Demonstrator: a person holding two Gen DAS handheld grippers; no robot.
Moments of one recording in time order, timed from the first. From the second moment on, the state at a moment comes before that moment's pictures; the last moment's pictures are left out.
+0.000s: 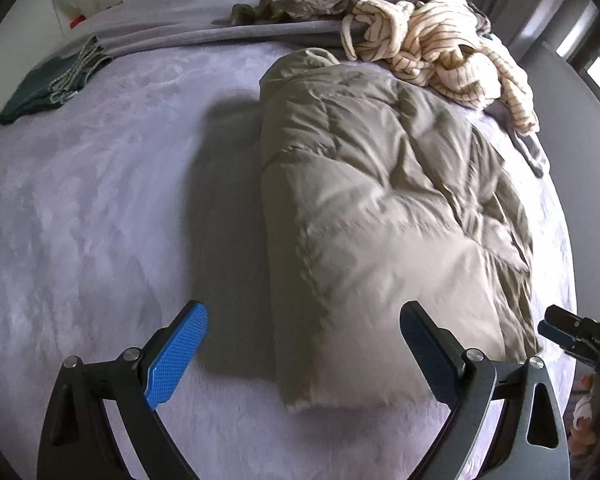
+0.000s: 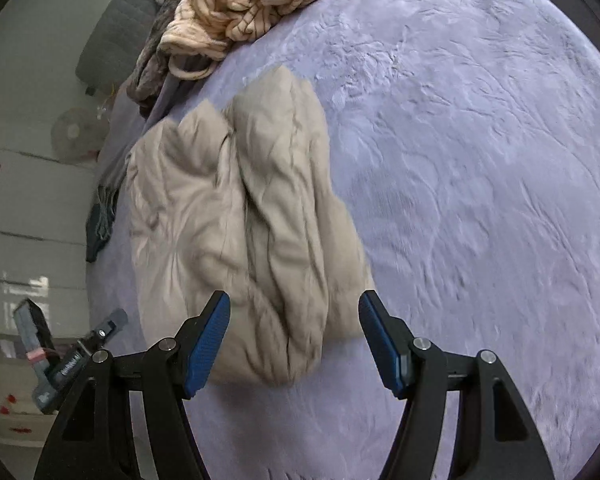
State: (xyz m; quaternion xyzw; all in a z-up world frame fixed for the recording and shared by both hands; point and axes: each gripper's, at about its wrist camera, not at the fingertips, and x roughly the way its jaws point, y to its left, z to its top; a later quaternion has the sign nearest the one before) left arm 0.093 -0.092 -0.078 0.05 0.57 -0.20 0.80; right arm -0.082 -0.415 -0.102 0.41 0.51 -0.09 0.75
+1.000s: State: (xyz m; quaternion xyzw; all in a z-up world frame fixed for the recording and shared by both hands) left arm 0.001 -0.067 0.031 0.09 0.50 -0.15 0.85; right arm -0.117 -0.294 0.035 0.16 0.48 -0.17 0.85
